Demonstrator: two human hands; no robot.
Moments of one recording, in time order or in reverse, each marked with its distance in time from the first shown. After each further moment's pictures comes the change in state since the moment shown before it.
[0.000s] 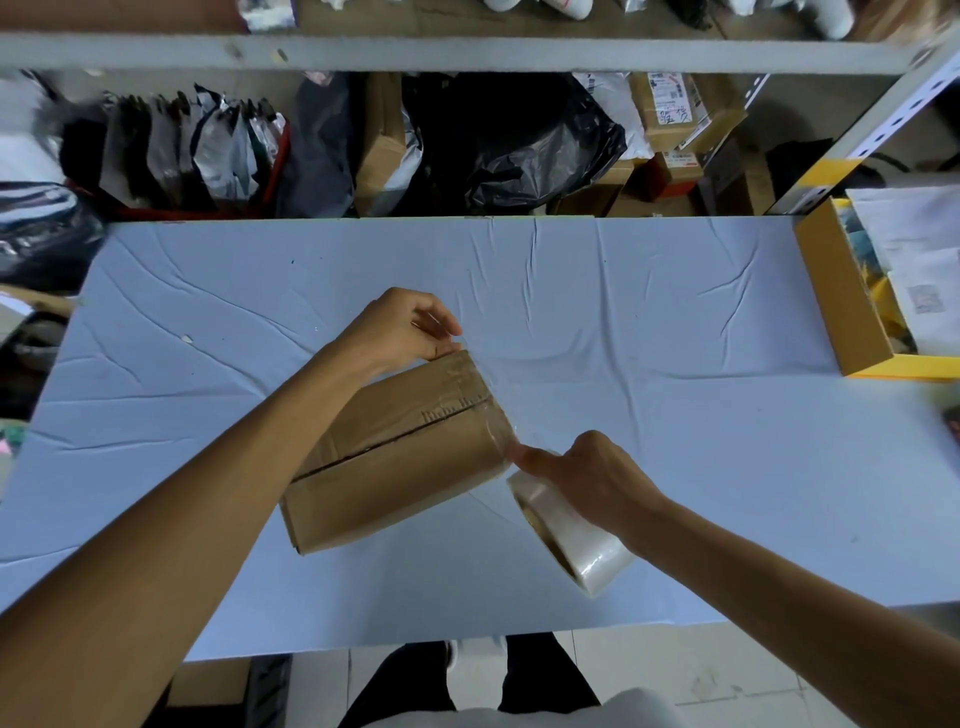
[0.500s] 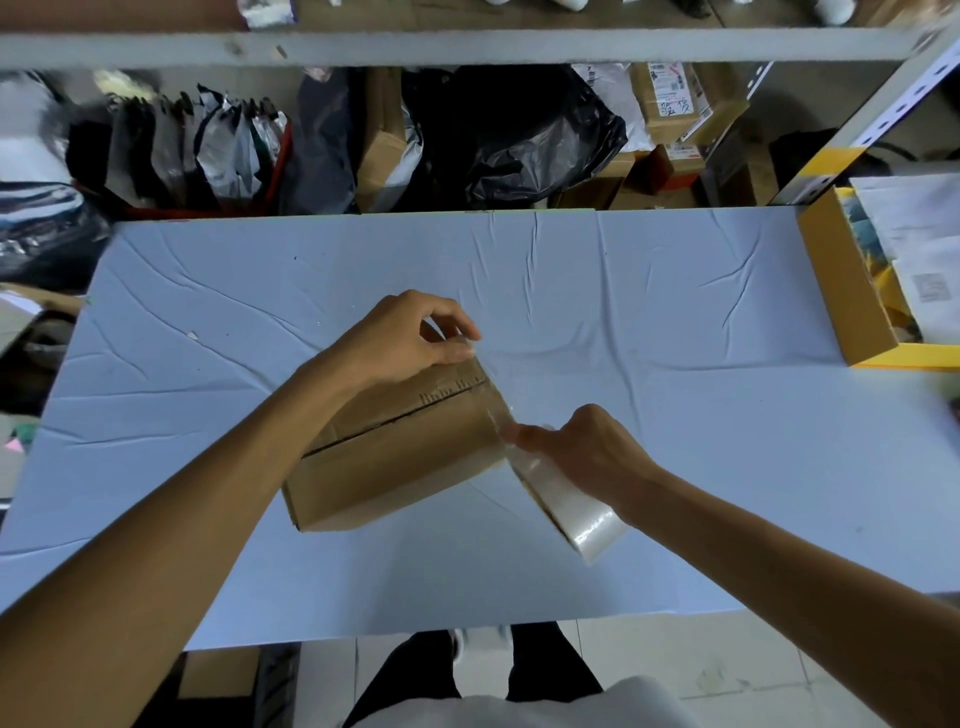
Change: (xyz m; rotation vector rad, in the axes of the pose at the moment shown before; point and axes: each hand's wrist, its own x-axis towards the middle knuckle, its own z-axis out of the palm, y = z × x) left_hand -0.016 0.006 0.005 0.190 -0.040 0.168; right_hand 0.009 -0.003 -0.002 0.063 0.017 -0.018
